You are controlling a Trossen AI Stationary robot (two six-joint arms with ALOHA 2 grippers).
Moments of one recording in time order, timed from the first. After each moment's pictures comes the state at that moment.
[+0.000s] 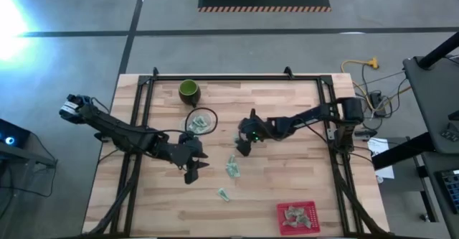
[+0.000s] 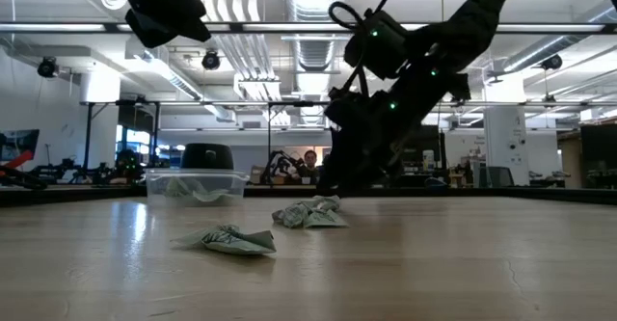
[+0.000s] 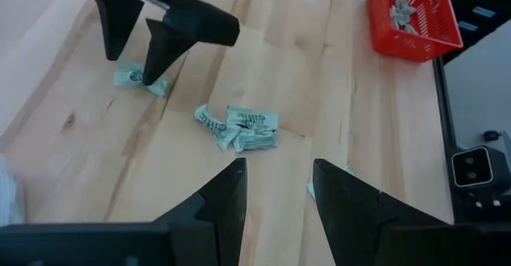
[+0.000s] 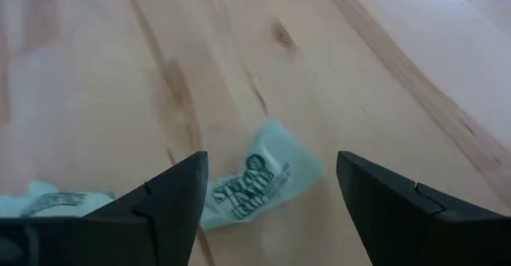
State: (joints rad) left arm -0.39 1.24 0.94 -0.44 -0.27 -0.58; right arm -0.06 1.87 0.90 0.14 0.10 0.44
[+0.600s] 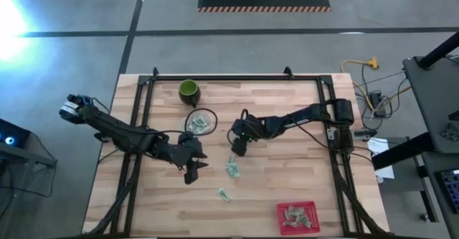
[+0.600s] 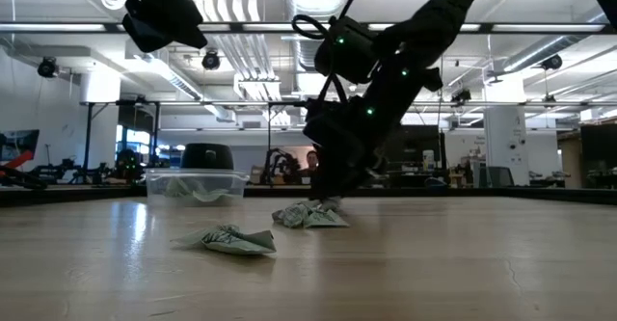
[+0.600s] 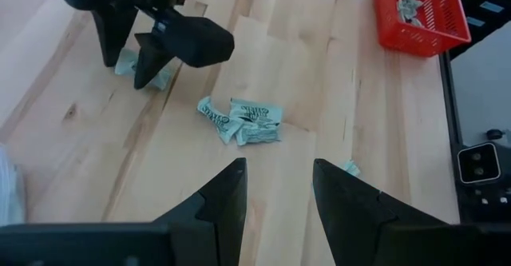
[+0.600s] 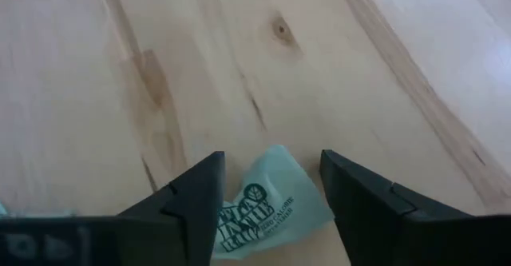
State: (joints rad) left arm -0.39 1.24 0.93 -0.44 -0.27 -0.60; right arm -0.04 1.98 1.09 -0.10 0.13 0.39
